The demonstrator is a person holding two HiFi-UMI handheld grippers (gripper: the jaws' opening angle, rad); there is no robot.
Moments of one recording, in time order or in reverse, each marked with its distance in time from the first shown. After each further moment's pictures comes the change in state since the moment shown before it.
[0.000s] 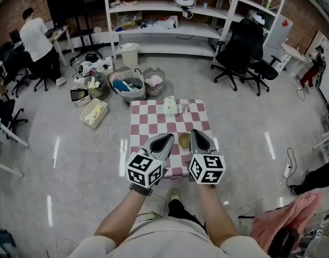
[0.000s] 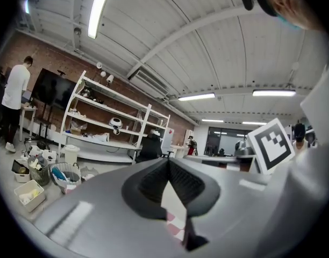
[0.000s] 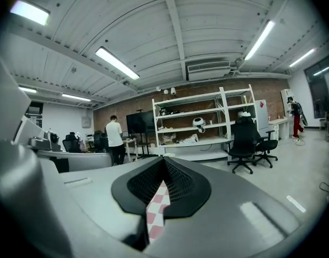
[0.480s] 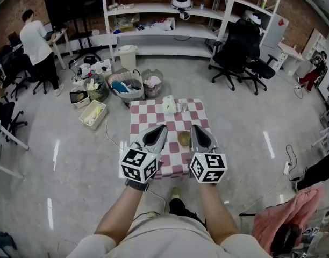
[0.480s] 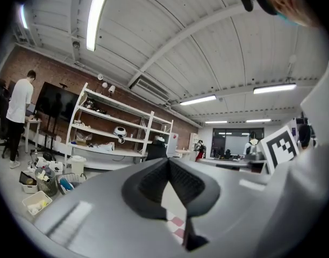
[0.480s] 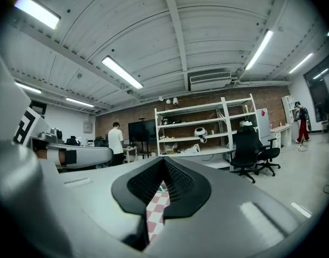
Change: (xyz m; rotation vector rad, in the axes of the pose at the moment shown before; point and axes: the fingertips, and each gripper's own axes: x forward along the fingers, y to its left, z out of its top) left arm -0.023 0.010 0.036 0.066 -0.062 0.058; right arm -0.021 0.013 0.025 -0.023 -0.112 0.014
